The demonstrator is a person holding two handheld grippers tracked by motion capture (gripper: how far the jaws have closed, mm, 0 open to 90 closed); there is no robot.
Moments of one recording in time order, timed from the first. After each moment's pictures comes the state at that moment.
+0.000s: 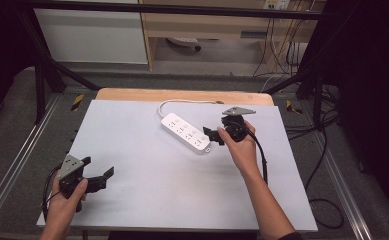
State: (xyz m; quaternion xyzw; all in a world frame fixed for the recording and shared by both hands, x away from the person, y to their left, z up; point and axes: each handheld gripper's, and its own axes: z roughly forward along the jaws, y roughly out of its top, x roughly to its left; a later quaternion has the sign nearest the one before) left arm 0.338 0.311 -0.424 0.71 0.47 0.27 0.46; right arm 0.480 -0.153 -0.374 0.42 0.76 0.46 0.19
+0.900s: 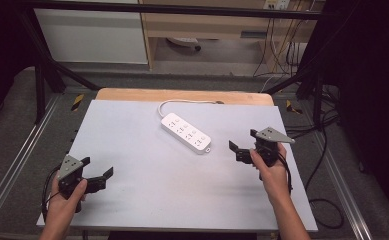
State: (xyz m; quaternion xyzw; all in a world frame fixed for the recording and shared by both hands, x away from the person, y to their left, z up) left arm 0.337 0.312 -0.423 0.70 0.47 0.27 0.46; right arm 0.405 -0.224 -0.378 0.42 0.71 0.51 0.26
